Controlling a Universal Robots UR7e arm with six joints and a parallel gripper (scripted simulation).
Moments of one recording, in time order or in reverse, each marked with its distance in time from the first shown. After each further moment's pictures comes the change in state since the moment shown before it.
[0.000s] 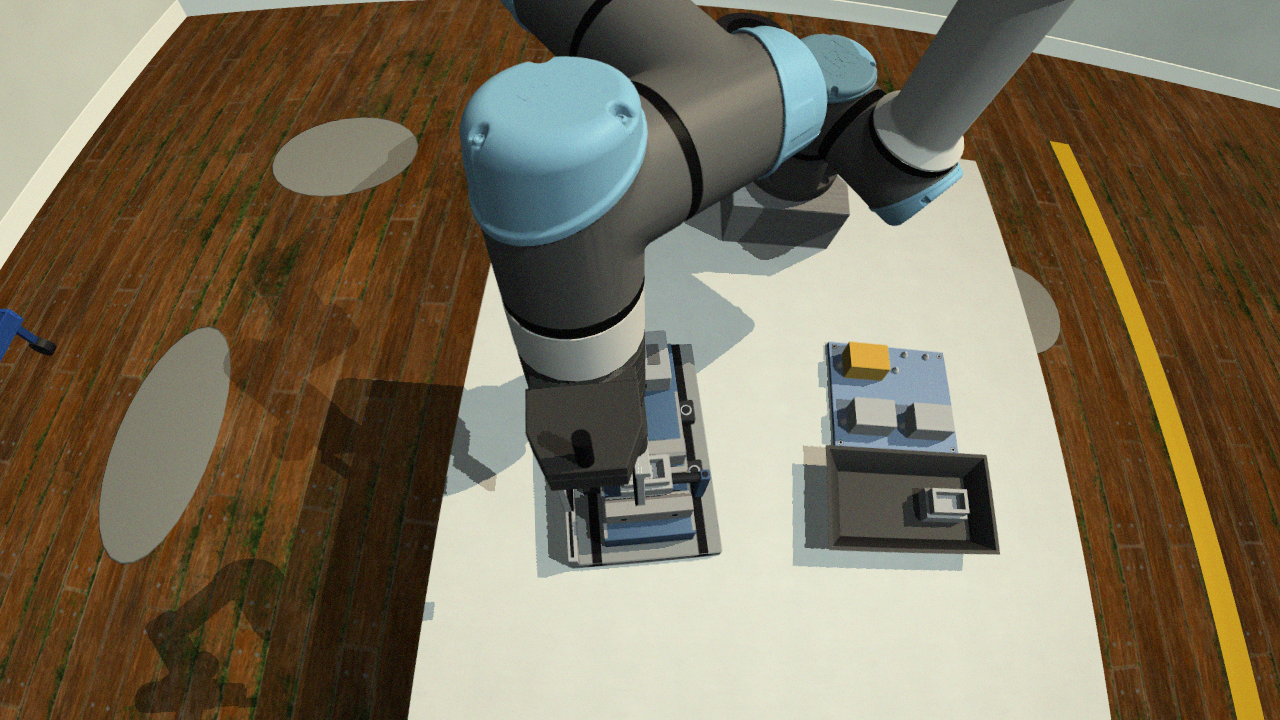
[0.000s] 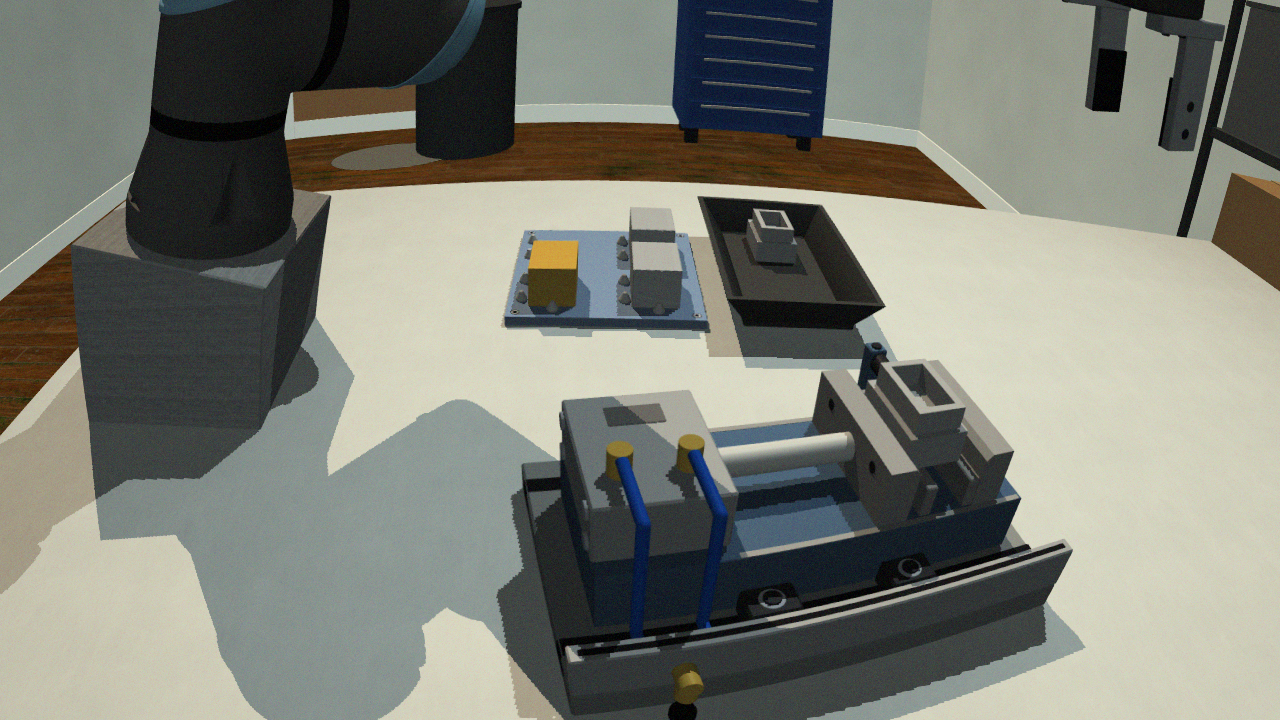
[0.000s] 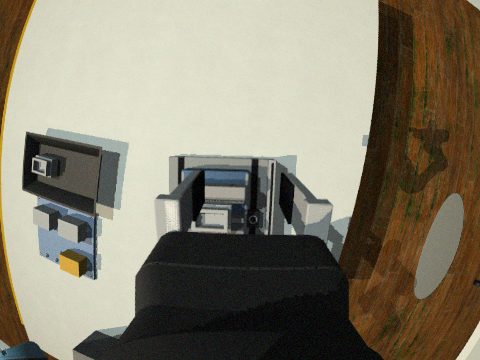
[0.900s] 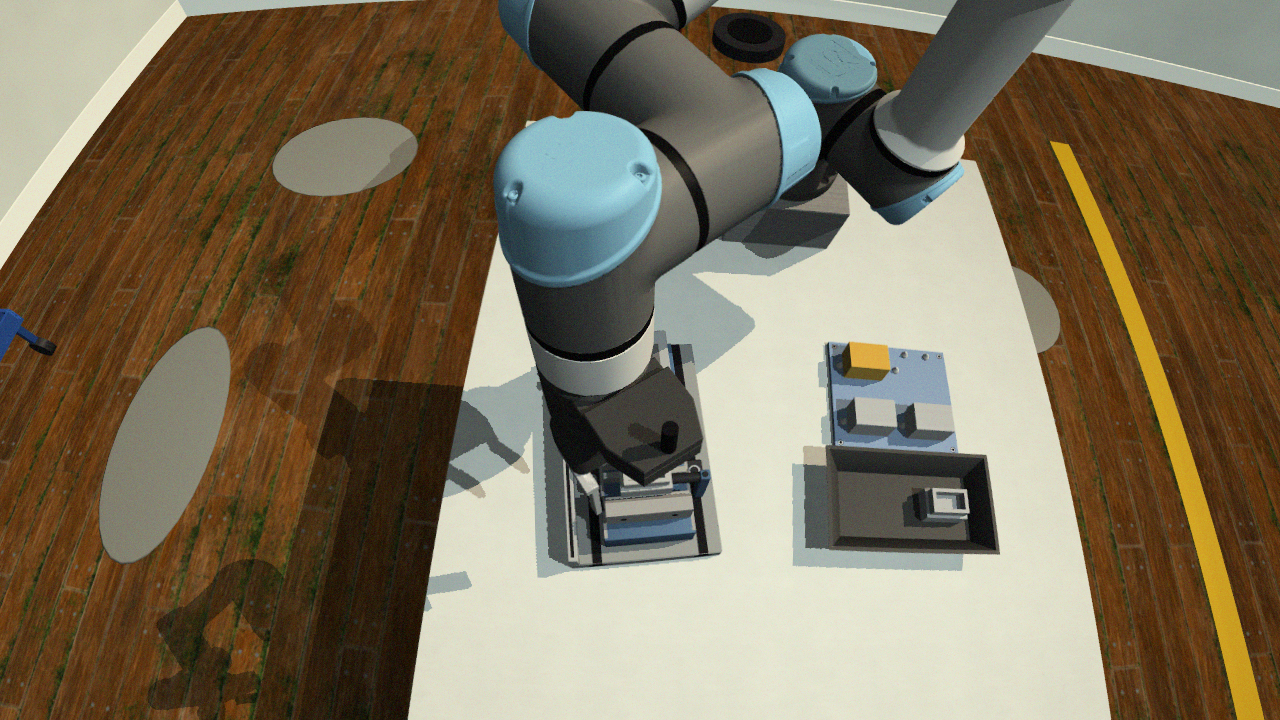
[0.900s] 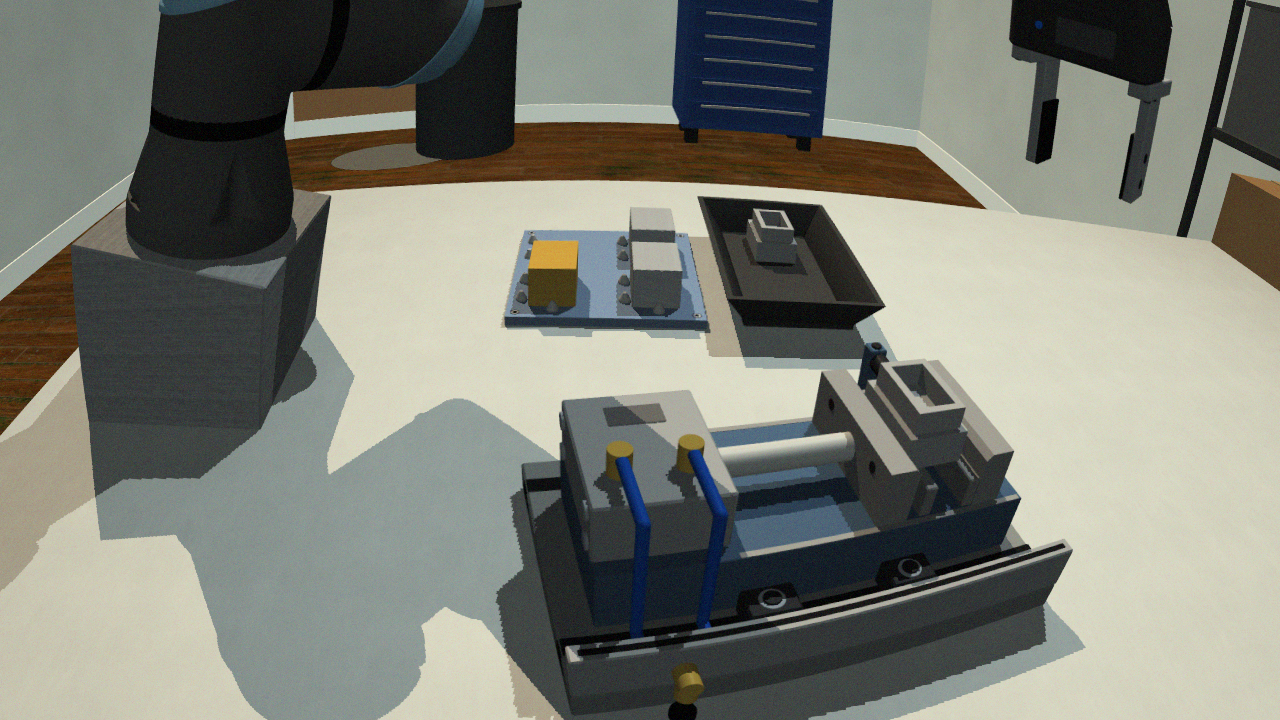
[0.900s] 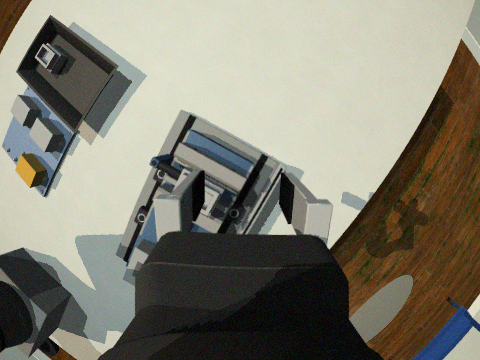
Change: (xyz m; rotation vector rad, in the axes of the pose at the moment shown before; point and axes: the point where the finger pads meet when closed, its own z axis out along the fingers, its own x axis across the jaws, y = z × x) arm -0.016 0.021 0.034 -0.038 0.000 -0.477
